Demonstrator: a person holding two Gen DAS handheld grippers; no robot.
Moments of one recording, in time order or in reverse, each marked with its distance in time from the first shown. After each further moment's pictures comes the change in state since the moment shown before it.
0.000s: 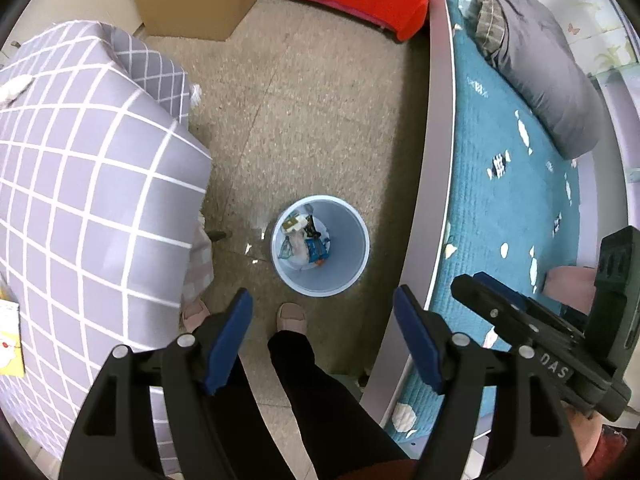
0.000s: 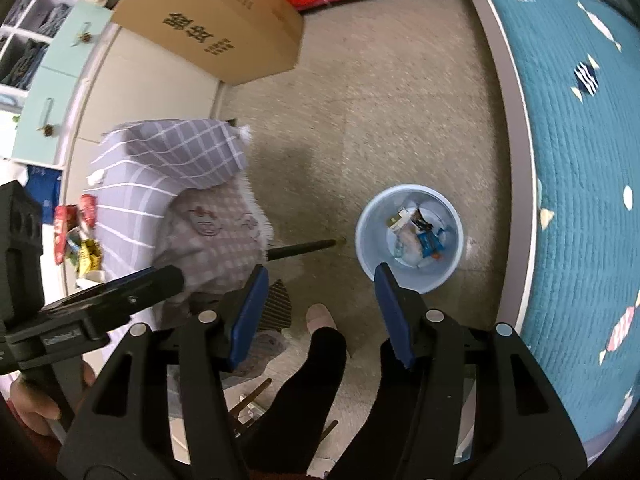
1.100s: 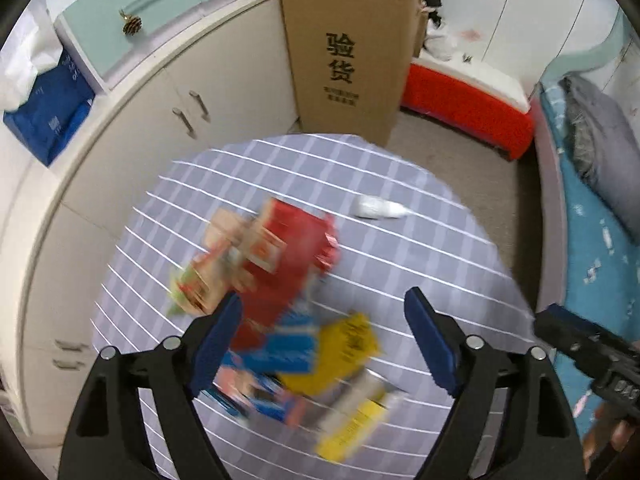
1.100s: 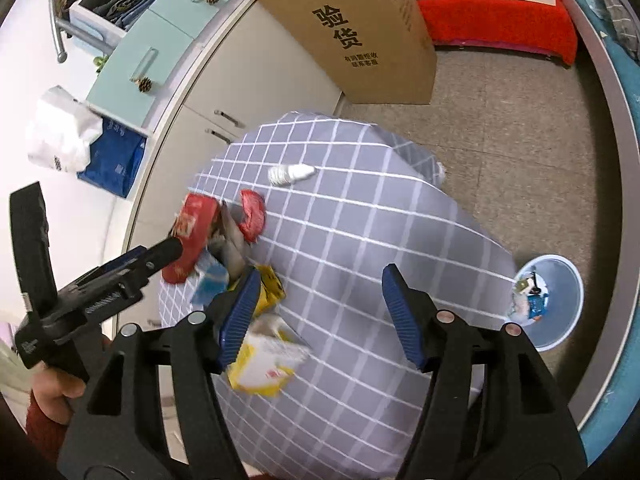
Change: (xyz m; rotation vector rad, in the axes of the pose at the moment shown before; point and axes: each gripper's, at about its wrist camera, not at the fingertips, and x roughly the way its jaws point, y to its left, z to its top) left arm -0.200 0.274 0.015 -0.098 -0.367 0.372; right arm 0.050 0.305 0.010 -0.203 -0.097 0.170
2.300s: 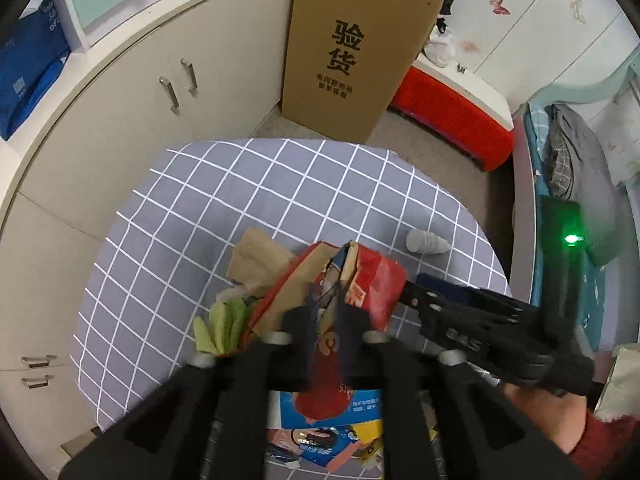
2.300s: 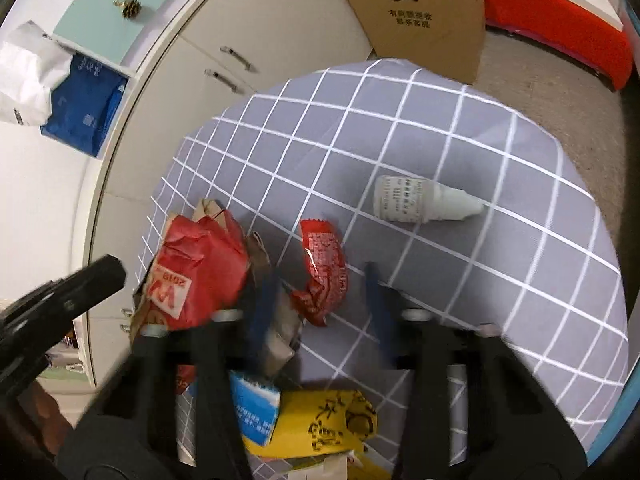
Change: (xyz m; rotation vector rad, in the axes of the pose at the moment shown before) left arm 0.038 0.099 0.040 -0.091 0.062 -0.226; right arm 0.178 0.098 0.047 -0.143 0.204 -0.062
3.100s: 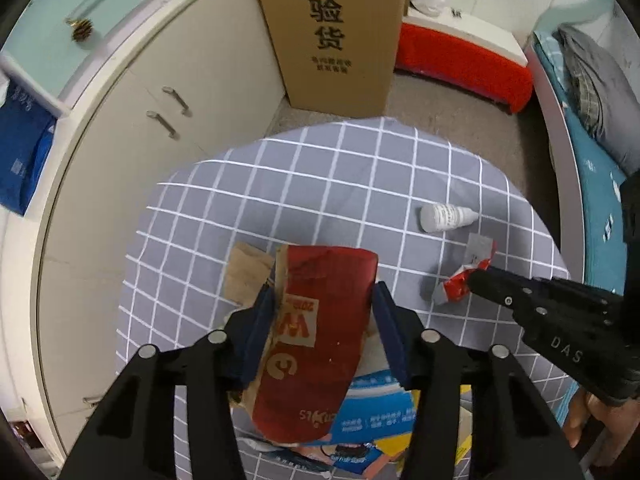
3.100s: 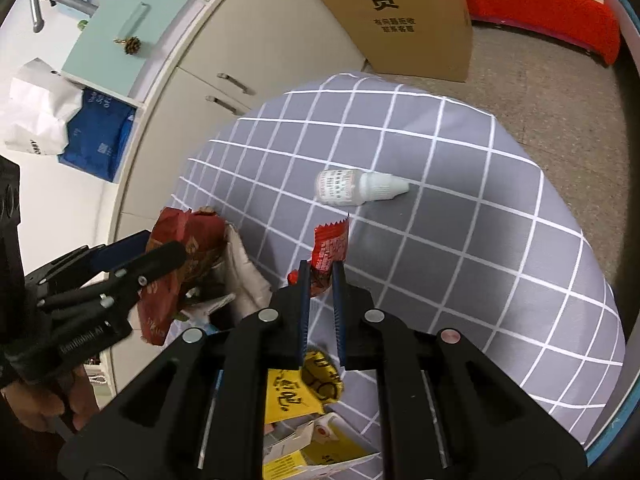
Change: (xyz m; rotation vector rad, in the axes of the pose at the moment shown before) left arm 0.029 -0.043 0.010 0.201 0.072 0.196; right arm -0.044 -0.046 -0.021 0.085 -0.074 0.091
